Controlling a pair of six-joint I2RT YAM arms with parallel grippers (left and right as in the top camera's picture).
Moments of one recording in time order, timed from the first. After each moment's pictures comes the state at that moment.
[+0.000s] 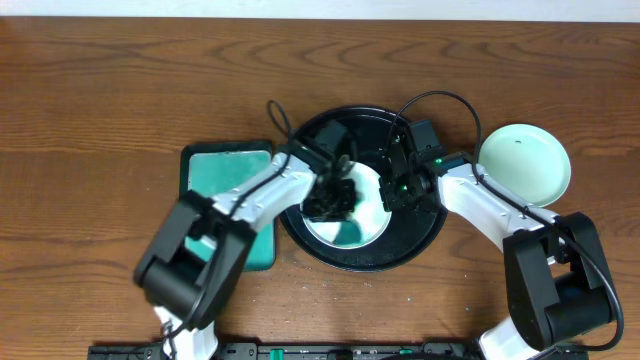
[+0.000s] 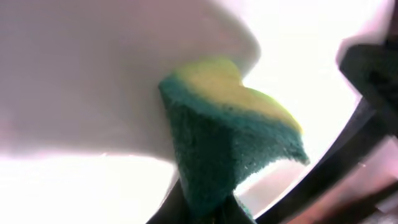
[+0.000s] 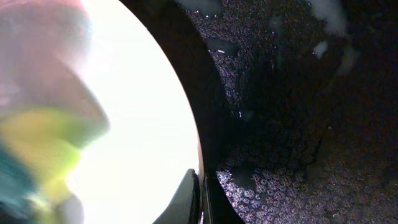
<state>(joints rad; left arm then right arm) -0.58 1.89 1.21 -0.74 0.40 -0.61 0.36 1.76 0.98 -0.52 -0.19 0.14</state>
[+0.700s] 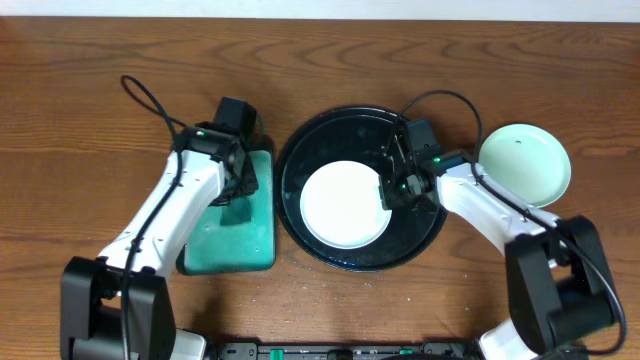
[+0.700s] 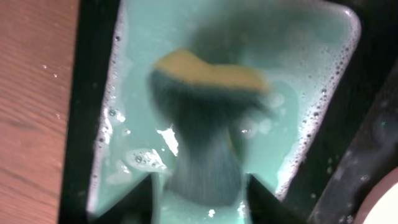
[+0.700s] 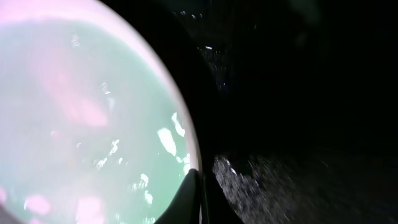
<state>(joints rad) -0.24 1.61 1.15 -0.98 -0.17 -0.55 0.38 1.73 1.01 -0.57 -0.15 0.22</state>
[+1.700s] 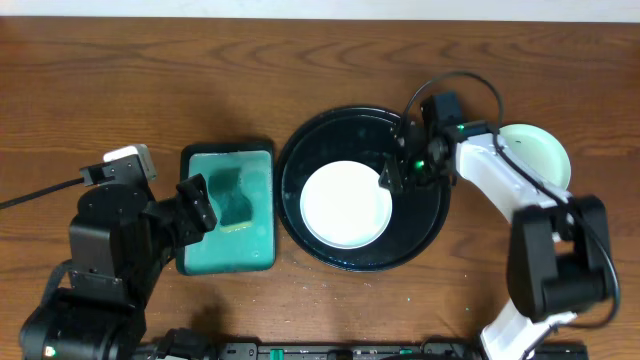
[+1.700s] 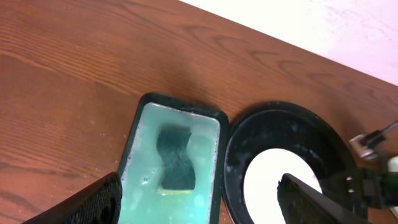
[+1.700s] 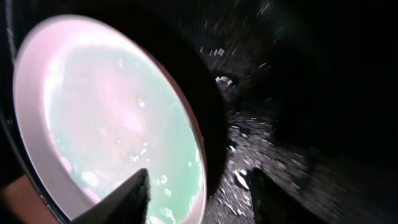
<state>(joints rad) -0.21 0.79 1.21 -1.08 -0.13 -0.46 0.23 1.89 1.18 -0.72 -0.46 0.05</state>
